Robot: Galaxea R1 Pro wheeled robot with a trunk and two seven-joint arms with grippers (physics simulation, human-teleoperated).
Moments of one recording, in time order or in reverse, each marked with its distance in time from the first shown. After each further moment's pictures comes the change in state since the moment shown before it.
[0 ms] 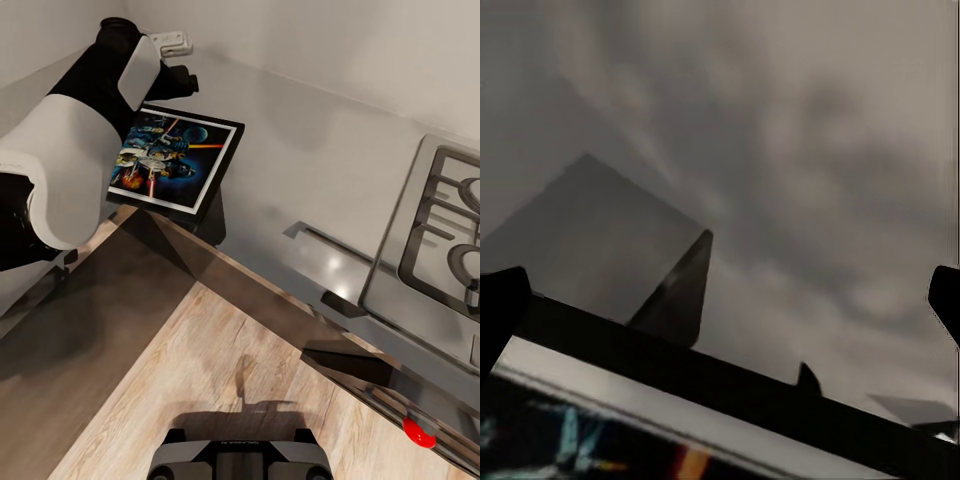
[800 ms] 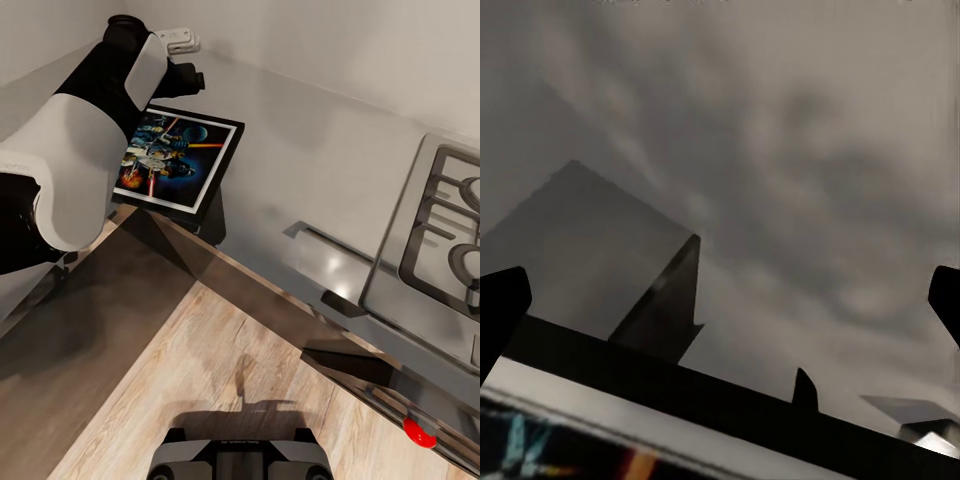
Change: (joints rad) left arm 0.000 -0.021 -0.010 -0.009 0.000 -0.005 -0.002; right arm 0.000 0.000 0.000 0.000 0.000 0.000 0.000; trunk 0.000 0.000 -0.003
